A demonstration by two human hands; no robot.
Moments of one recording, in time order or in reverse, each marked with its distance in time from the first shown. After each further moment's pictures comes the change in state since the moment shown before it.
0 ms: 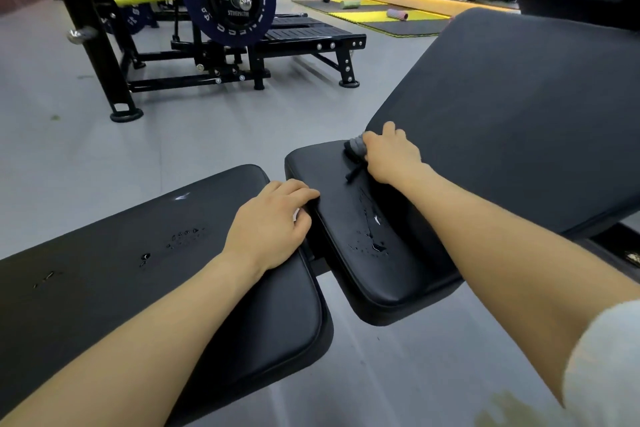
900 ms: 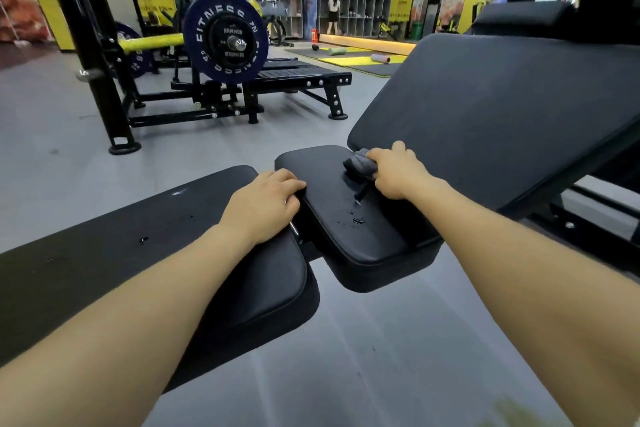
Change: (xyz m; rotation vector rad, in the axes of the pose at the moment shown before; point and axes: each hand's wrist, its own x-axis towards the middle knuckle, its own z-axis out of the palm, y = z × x) left_hand 0.000 0.003 0.001 0.082 -0.045 0.048; right_hand -0.073 0.027 -0.009 0.161 -0.030 0.022
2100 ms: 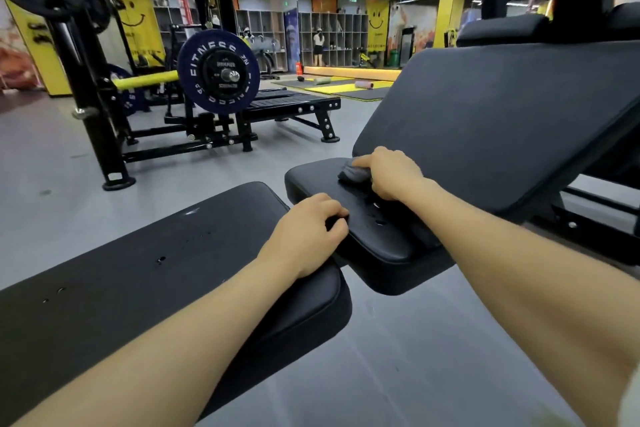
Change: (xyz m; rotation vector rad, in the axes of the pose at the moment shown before) left_hand -0.032 0.030 -0.006 -0.356 -0.013 0.085; right_hand 0.004 -0.034 0.009 -0.138 0.082 -0.039
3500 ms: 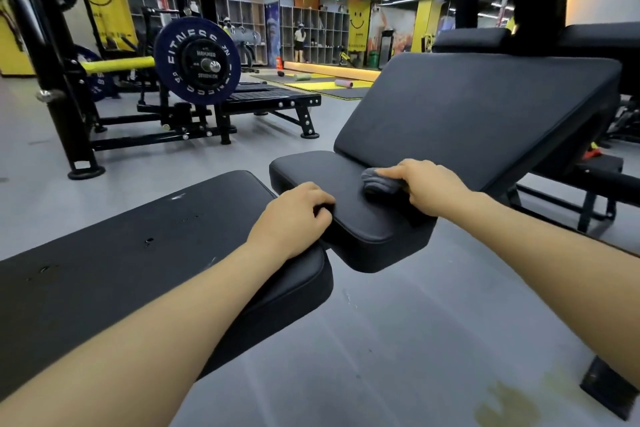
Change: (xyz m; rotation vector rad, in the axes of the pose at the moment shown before) left_hand -0.006 0.004 0.002 0.086 0.023 0.034; right_hand -0.078 0.055 -0.014 -0.070 0.038 -0.027
